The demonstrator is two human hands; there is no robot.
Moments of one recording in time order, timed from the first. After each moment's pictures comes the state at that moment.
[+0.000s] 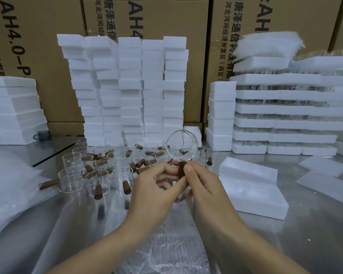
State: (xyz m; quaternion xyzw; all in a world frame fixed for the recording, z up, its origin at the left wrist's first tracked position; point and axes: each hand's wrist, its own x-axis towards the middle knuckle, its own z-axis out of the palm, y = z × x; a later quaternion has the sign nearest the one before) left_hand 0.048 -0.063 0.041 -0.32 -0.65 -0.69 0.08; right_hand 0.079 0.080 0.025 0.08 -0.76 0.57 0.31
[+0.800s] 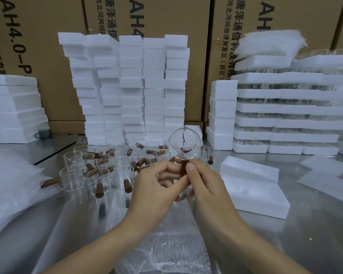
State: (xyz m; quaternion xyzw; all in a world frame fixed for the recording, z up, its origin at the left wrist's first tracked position) left_hand 0.046 -0.065 0.042 -0.32 -0.65 -0.68 0.07; right_hand 0.086 0.076 0.026 0.10 -0.75 0.58 0.31
